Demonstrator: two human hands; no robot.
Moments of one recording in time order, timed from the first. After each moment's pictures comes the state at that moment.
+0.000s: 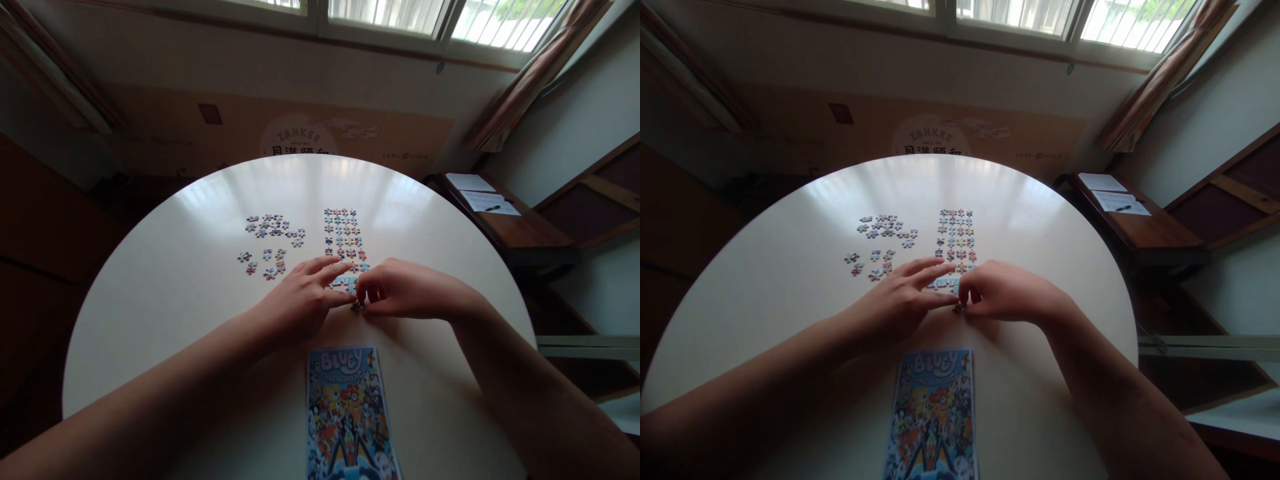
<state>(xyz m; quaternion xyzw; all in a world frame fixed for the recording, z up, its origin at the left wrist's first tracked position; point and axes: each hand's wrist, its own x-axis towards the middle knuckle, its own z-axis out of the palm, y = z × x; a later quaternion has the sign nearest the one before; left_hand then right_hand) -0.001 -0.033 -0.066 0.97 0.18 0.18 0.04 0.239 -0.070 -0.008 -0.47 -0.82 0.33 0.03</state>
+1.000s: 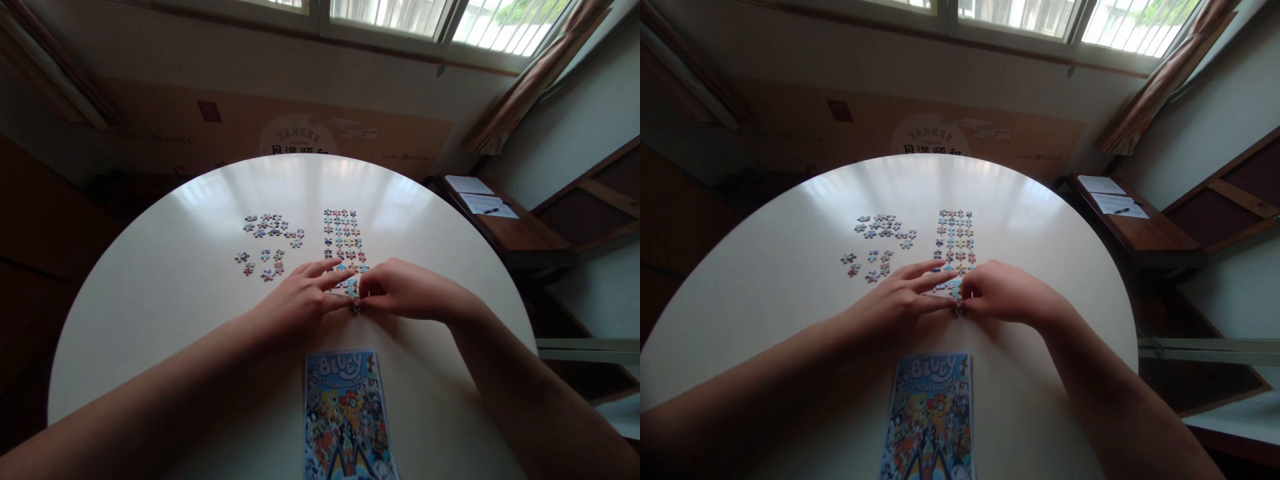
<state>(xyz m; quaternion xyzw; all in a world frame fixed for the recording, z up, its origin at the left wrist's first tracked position) -0.003 -0.027 -0.072 0.97 0.16 0.15 0.06 0.237 -0.067 -0.015 -0.51 -0.80 0.31 0.02</state>
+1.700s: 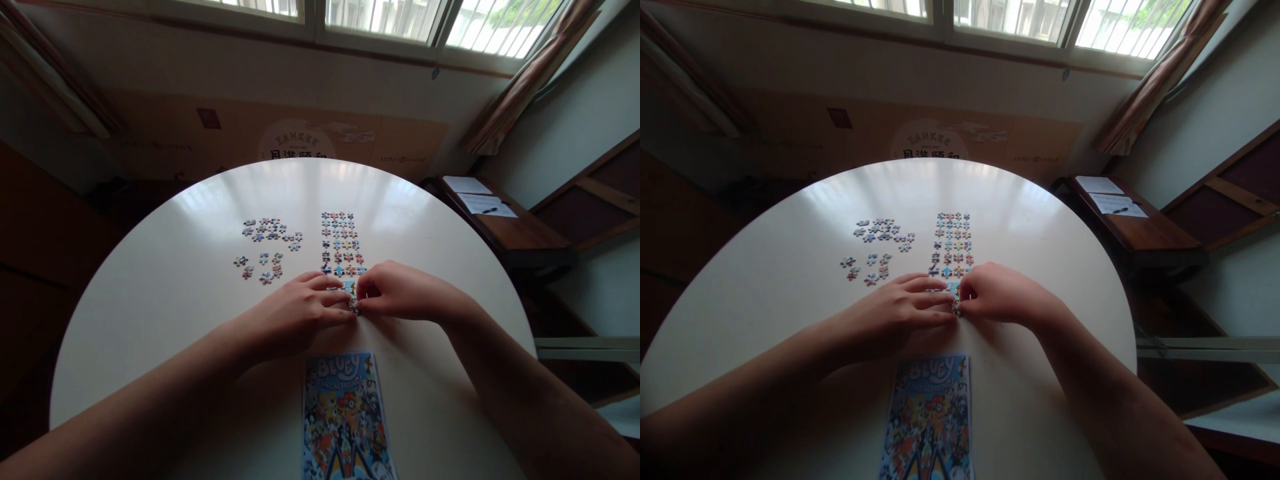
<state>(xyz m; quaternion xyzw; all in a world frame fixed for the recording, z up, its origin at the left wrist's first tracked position) -0.005 -0.030 -0.056 0.98 0.06 0.15 0.07 0.234 -0.068 -0.014 -0.54 -0.77 0.33 0.02</state>
